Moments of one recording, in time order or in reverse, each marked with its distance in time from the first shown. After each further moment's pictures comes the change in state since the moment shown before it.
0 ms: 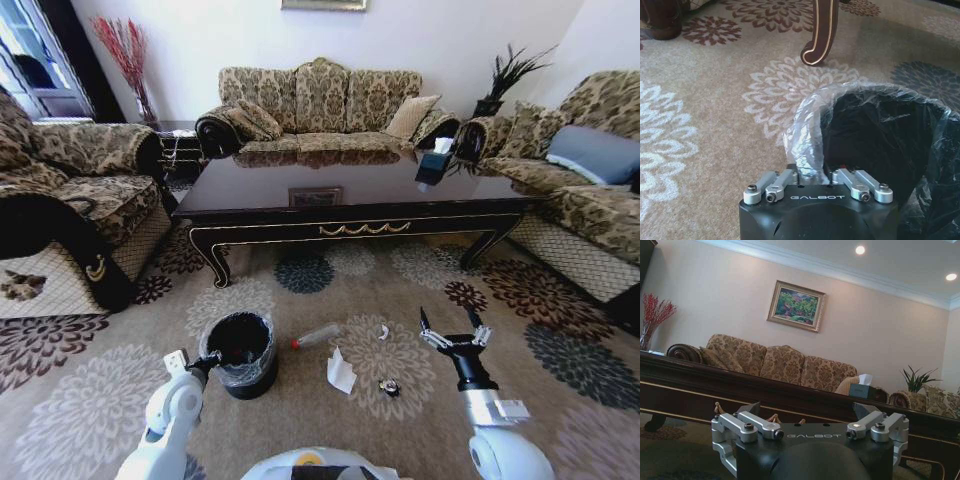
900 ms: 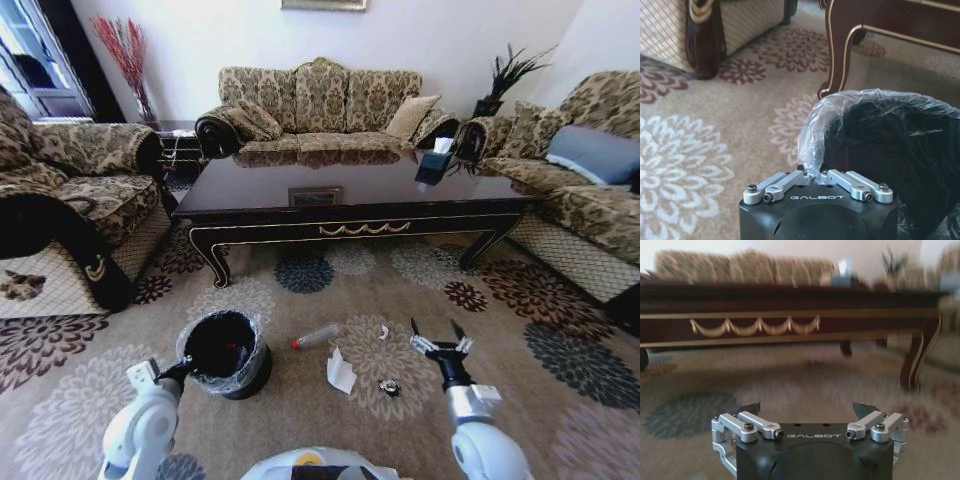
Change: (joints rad) left arm 0.174 -0.032 -0.152 -0.261 0.022 -0.015 0.018; right arm 0.066 -0.056 -0.195 -0.069 0.233 -0.433 0.276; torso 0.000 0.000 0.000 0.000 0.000
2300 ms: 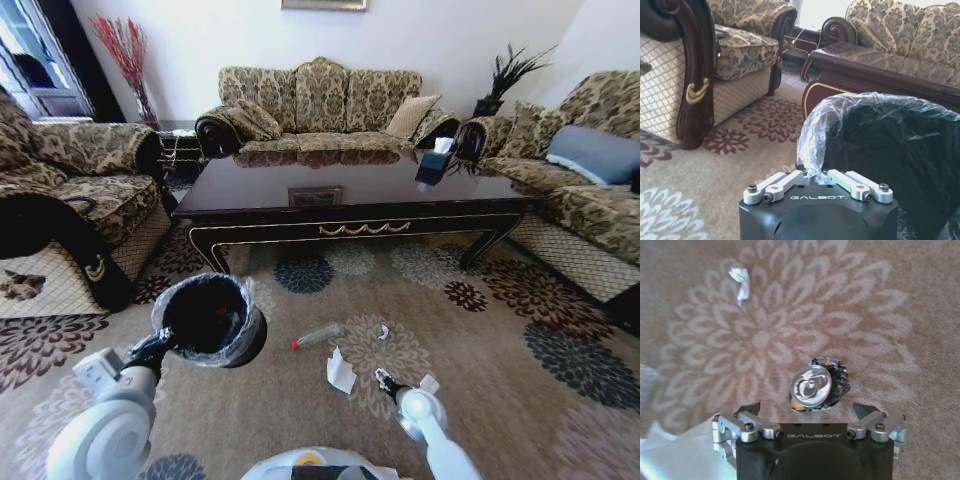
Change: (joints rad) left arm -0.063 0.000 -0.077 -0.185 -0.003 -0.021 0.034; right arm 0.315 0.032 -0.179 -0.416 0.849 -0.256 0.558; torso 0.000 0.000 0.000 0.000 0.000
